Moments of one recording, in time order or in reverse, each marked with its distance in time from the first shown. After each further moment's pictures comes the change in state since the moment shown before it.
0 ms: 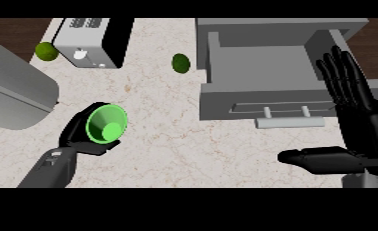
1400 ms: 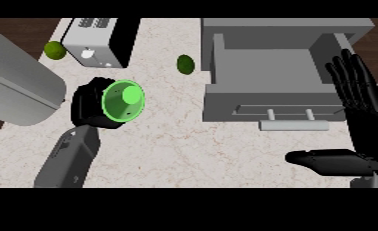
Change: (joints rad) left arm -0.034 -0.140 0.118 -0.289 0.223 0.208 -0.044; right arm 0.027 -0.016 -0.034 -0.007 0.002 0.004 0.001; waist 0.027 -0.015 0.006
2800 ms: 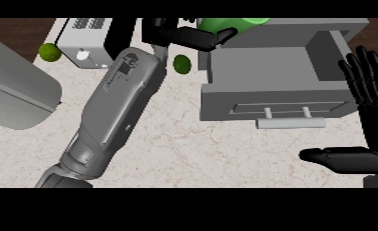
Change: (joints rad) left arm -0.518 -0.143 -0.350 -0.324 0.028 0.551 0.613; right arm -0.015 -0.034 -0.068 0.020 -0.055 0.046 -0.002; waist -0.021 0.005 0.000
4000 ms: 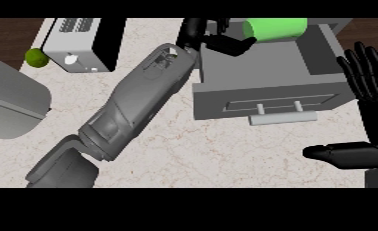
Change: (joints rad) left arm -0.239 -0.001 -0.395 0.448 0.316 0.193 -0.008; right arm -0.033 -0.024 -0.019 0.046 -0.030 0.047 -0.018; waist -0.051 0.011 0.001
